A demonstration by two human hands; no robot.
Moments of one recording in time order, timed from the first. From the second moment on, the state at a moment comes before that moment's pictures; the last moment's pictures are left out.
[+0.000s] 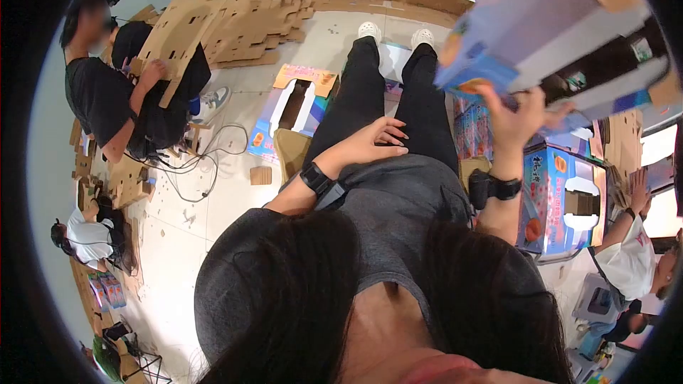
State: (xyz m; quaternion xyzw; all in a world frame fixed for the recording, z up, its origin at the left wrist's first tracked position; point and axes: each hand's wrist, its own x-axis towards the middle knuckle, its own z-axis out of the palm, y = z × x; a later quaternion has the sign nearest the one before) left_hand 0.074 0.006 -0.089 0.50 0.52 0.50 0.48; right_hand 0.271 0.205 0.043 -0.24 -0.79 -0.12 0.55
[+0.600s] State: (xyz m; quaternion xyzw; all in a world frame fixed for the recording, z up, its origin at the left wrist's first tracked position) left_hand 0.071 0.012 -0.092 0.49 0.51 0.48 0.52; right_hand 0.397 0.299 0.128 -0.68 -0.64 -0.08 0.36
